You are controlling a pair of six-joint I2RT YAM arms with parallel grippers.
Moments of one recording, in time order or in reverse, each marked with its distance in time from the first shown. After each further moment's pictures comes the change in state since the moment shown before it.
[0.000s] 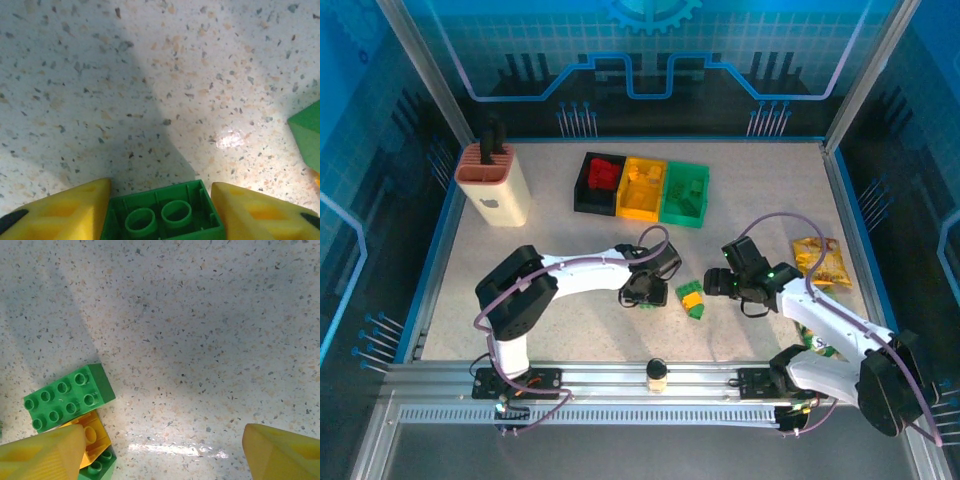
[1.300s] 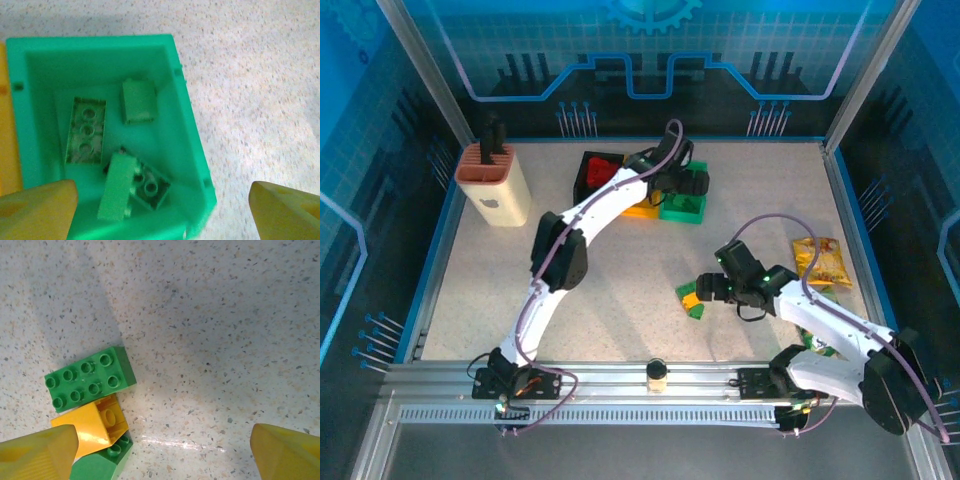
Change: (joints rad) left arm 0.286 0.447 1.020 -0.053 0.035 0.407; right arm 0.087 0.016 0.000 -0.006 -0.008 -0.005
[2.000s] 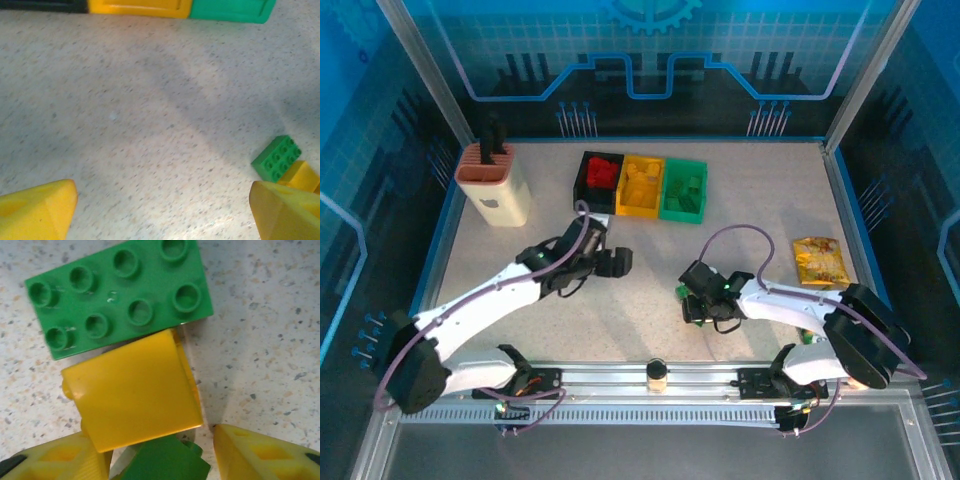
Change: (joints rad) left arm -0.033 -1.112 -1.330 0.196 -0.133 -0.107; right arm 0.243 0.256 0.009 0.066 0.029 0.156
